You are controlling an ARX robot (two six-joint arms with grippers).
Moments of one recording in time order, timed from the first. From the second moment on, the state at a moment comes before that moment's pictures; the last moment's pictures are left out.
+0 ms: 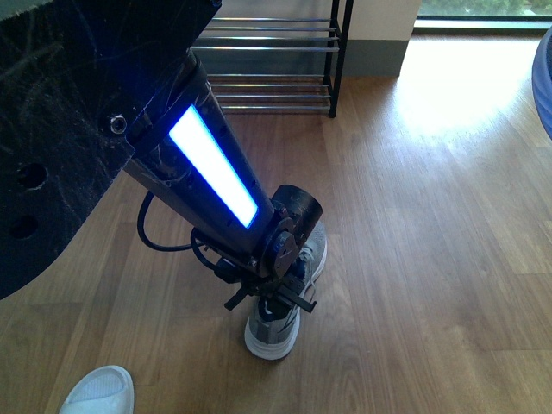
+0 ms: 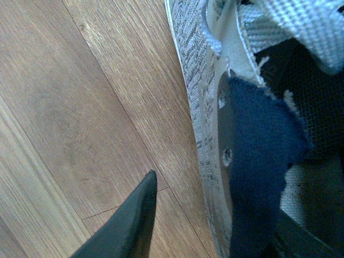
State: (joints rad) left arm -0.57 2.93 1.78 -0.09 -0.23 0.02; right arm -0.60 0.83 0.32 0.05 -0.49 0.09
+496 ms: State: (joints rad) left arm -0.57 2.79 1.59 0.05 -0.27 -0.12; right arm -0.60 0.83 0.32 0.05 -0.49 0.09
